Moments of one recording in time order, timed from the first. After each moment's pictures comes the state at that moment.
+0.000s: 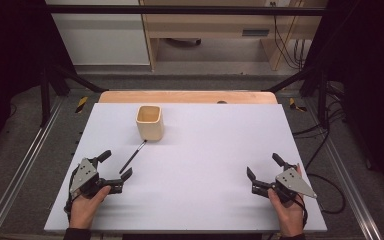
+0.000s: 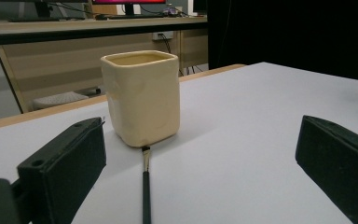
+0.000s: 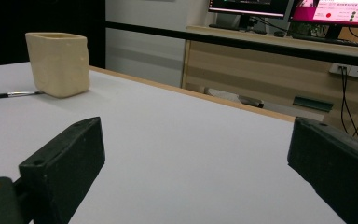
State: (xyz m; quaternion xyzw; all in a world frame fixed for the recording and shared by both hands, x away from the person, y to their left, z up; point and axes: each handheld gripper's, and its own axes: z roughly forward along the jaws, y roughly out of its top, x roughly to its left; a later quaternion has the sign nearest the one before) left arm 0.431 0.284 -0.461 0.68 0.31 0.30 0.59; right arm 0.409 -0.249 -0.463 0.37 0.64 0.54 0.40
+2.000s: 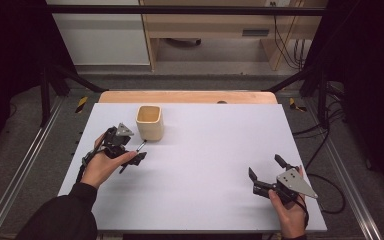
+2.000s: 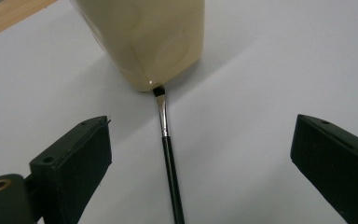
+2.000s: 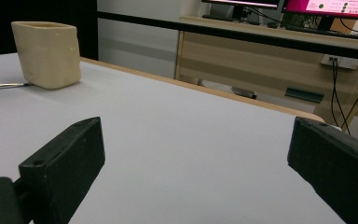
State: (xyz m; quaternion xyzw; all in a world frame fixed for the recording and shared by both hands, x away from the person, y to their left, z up) left arm 0.527 0.228 -0.412 0.85 0.39 0.19 0.30; right arm 0.407 -0.252 -0.463 0.39 0.64 0.53 0.40
